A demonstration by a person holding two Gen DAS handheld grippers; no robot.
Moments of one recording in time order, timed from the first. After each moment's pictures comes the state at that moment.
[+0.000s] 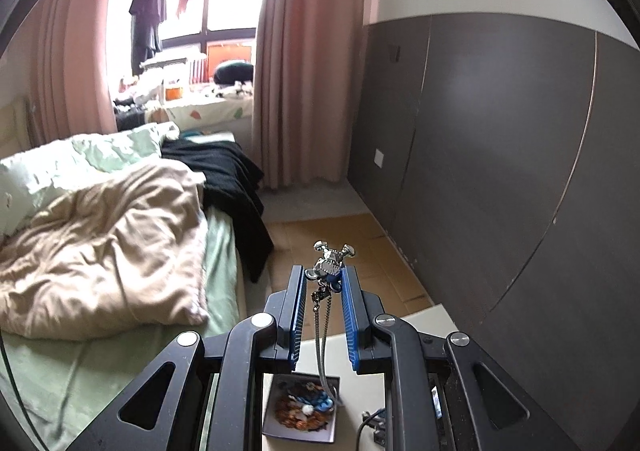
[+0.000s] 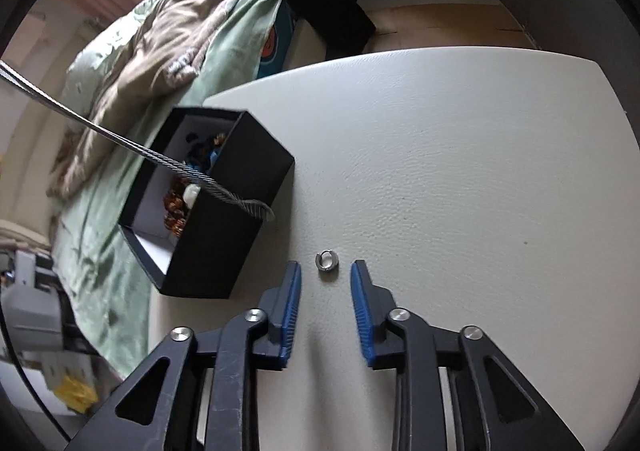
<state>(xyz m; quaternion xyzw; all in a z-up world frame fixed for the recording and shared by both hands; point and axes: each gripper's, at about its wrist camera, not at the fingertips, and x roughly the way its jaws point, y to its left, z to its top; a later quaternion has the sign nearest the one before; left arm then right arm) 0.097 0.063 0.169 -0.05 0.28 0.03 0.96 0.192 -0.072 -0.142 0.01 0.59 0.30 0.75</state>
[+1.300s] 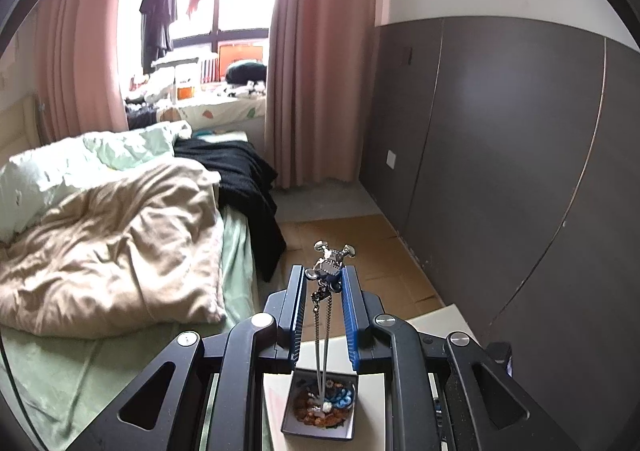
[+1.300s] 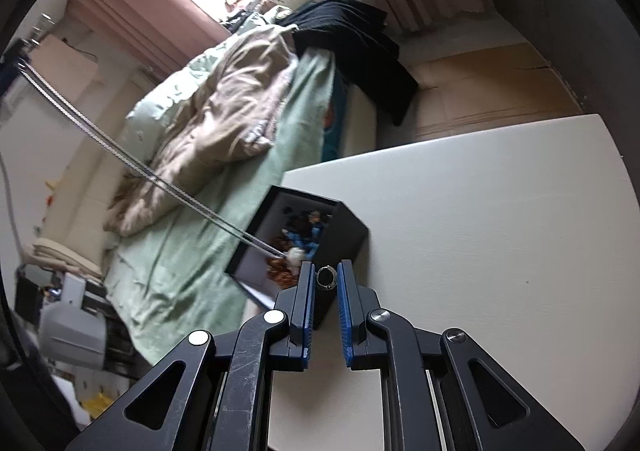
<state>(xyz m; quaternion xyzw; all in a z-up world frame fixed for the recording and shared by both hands) 0.089 0.081 0.162 -0.06 0.29 0.05 0.95 0.183 -0.095 -0.065 0.11 0.50 0.38 0.77</state>
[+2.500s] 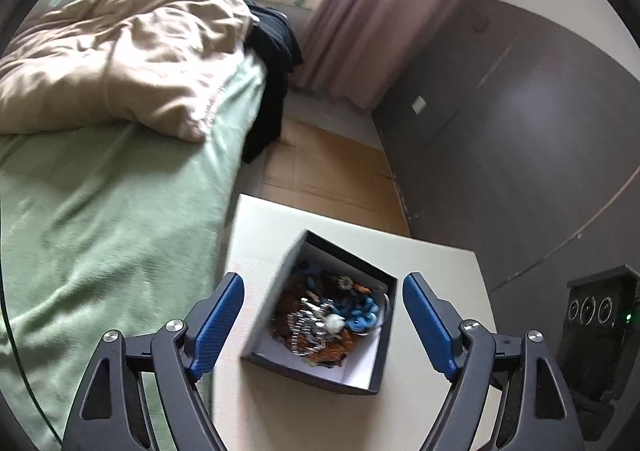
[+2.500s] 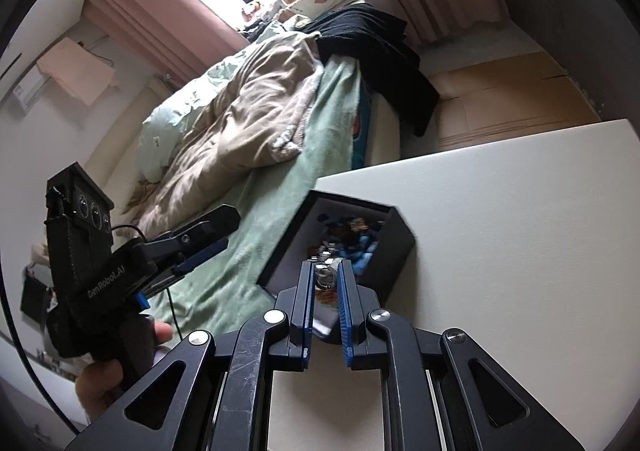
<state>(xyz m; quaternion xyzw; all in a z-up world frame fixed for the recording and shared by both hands) 0.084 0.138 -0.038 -0.27 0.38 0.04 0.89 0.166 -0.066 -0.068 0.13 0.48 0.40 0.77</state>
